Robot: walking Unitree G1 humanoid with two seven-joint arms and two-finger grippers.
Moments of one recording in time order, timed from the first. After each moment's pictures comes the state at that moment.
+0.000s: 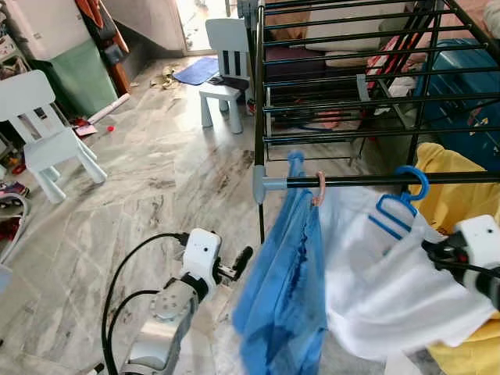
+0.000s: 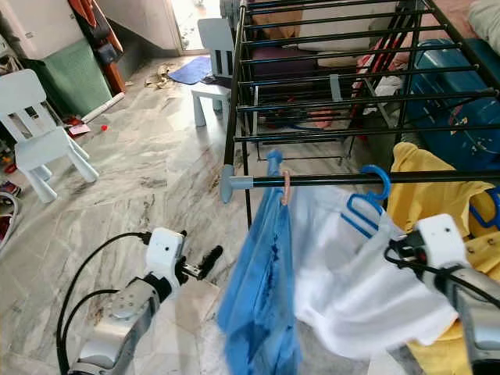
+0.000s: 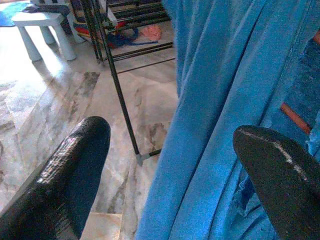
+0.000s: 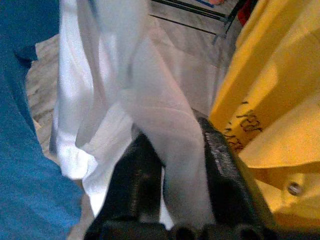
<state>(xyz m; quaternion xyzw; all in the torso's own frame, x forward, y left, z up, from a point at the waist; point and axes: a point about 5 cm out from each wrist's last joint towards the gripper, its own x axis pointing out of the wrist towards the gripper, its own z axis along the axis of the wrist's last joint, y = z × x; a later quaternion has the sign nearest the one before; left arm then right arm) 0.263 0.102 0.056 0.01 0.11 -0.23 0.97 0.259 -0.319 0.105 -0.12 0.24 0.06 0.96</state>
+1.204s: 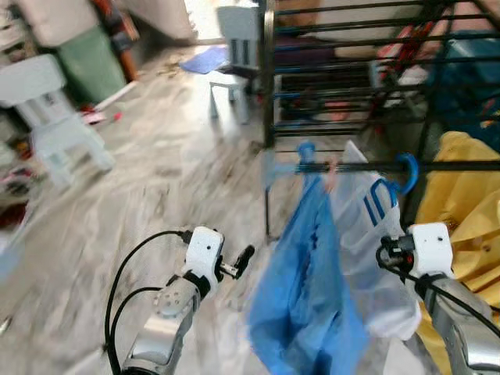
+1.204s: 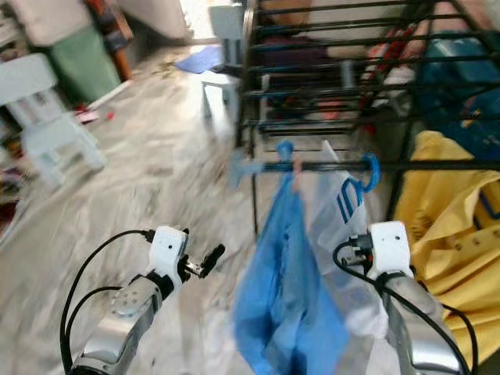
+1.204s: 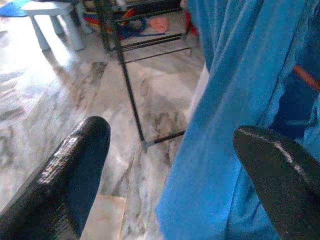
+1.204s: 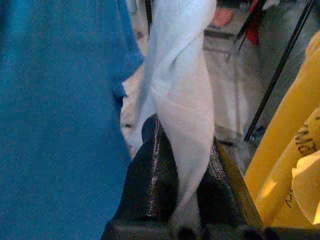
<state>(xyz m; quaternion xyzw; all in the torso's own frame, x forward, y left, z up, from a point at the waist) 0.268 0.102 0.054 0.02 0.12 -0.23 0.97 0.262 -0.246 0.093 -0.06 0.18 0.01 0.98</state>
